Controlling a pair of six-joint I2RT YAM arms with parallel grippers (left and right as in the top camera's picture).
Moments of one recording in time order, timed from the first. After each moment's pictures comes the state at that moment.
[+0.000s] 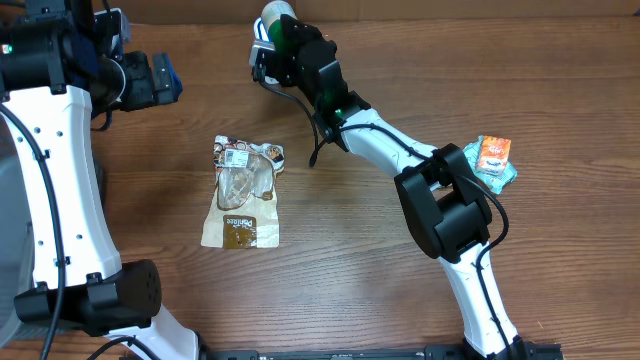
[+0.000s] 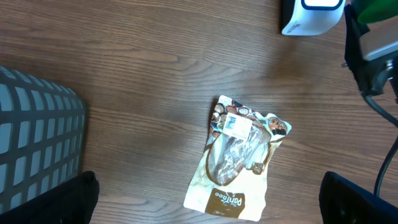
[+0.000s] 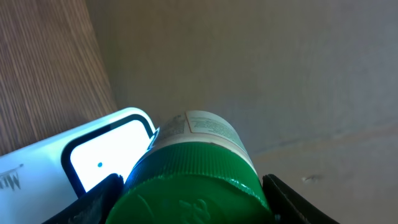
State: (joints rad) left arm 0.14 1.84 2.26 -1.56 0.07 -0.10; right arm 0.56 2.40 1.82 0.41 0.10 -1.06
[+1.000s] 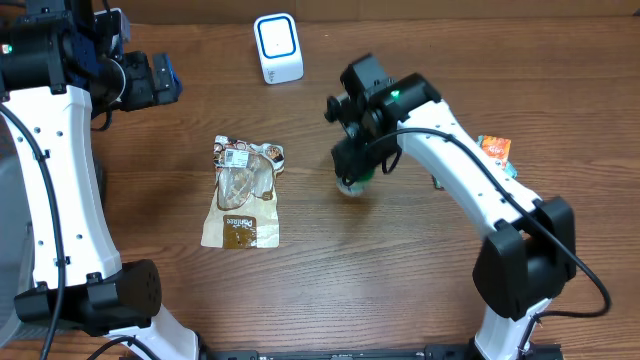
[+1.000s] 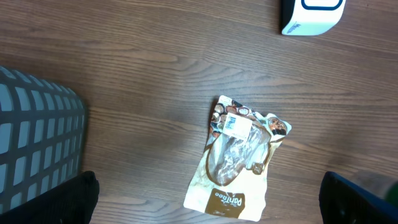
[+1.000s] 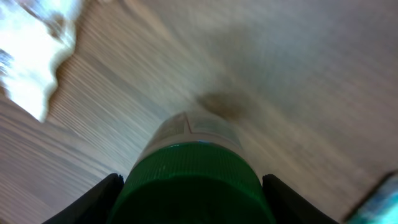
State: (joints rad) left arm 0.14 1.84 2.26 -1.56 0.07 -0.10; right arm 0.49 1.95 1.67 -1.16 -0.15 -0.12
